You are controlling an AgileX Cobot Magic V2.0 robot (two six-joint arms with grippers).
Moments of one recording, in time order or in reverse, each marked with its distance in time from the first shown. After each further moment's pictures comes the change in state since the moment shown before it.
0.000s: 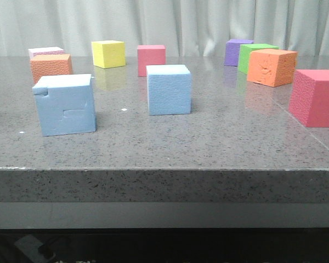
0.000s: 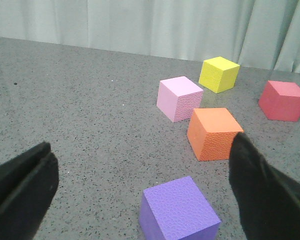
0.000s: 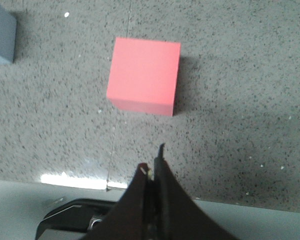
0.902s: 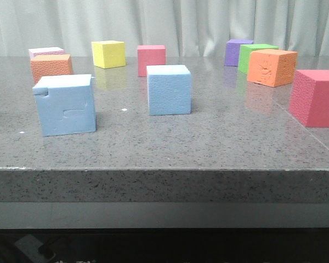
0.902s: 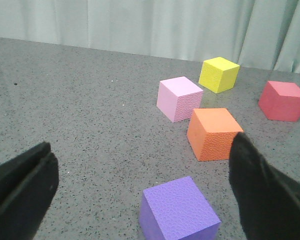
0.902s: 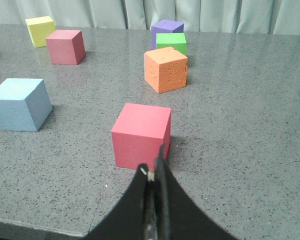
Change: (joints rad) left arm 0.000 0.000 0.000 0.000 -0.001 0.000; right arm 0.000 -0.759 0.662 0.000 -0.601 -0.098
